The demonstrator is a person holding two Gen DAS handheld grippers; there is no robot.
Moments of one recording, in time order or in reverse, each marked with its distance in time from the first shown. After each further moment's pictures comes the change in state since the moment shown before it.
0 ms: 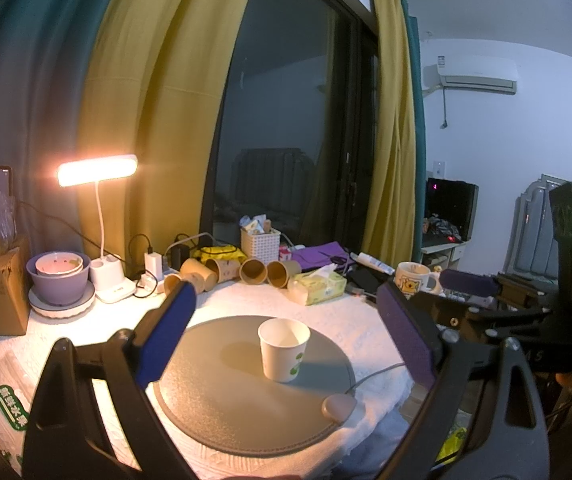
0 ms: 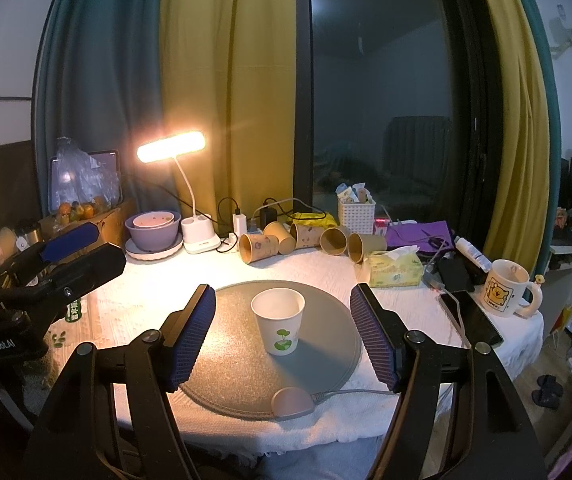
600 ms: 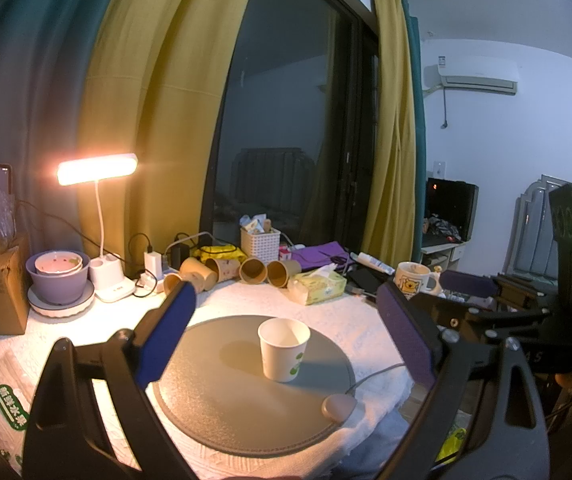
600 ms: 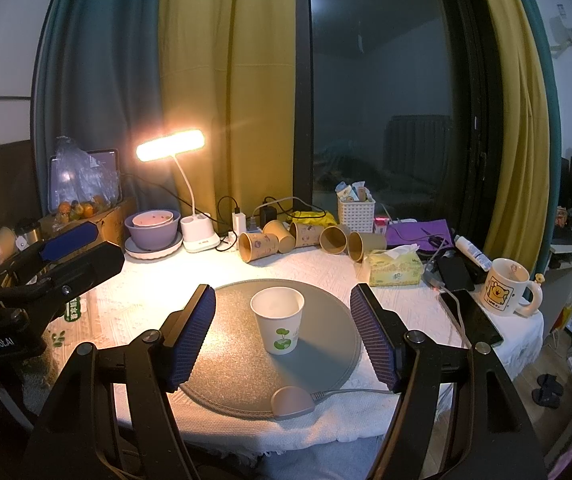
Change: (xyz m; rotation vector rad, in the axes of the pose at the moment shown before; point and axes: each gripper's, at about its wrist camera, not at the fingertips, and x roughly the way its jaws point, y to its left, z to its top) left arm 0.000 0.000 0.000 -0.001 0.001 0.000; right arm 0.001 -0.001 0.001 0.000 0.002 0.000
